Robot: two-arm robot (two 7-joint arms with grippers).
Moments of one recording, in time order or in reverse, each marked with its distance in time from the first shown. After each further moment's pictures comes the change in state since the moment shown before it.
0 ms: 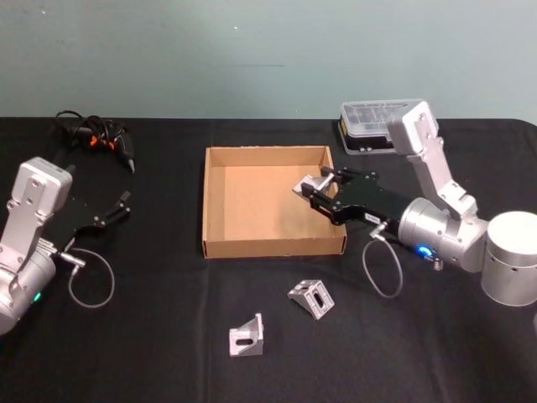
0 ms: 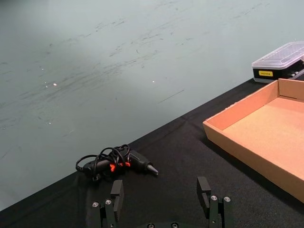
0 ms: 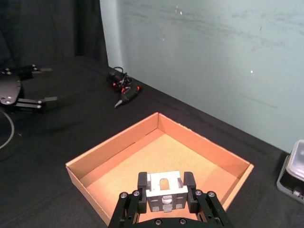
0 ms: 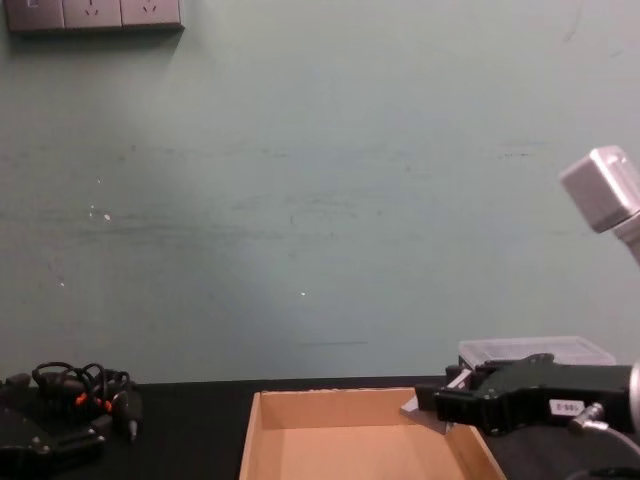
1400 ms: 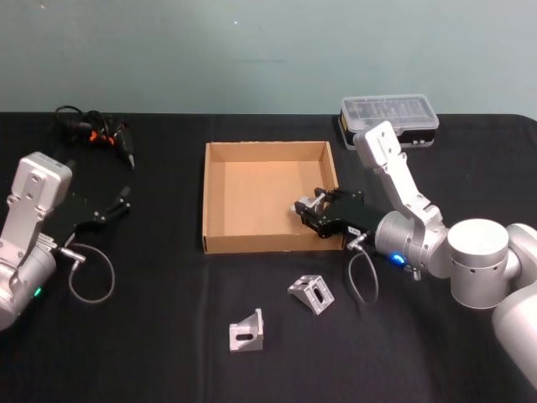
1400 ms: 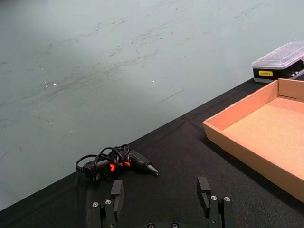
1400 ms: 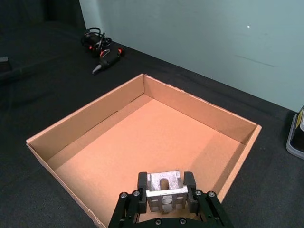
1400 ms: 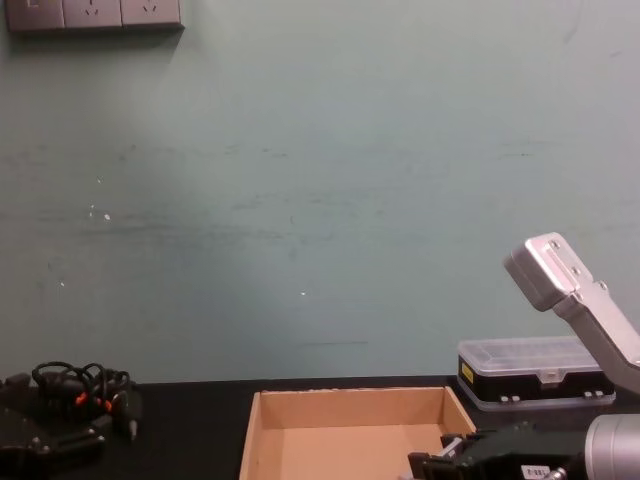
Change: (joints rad) left arm 0.000 0.000 0.000 0.000 0.000 0.000 0.000; right arm 0.042 -0.129 0.013 0.198 -0.117 0.038 -0.033
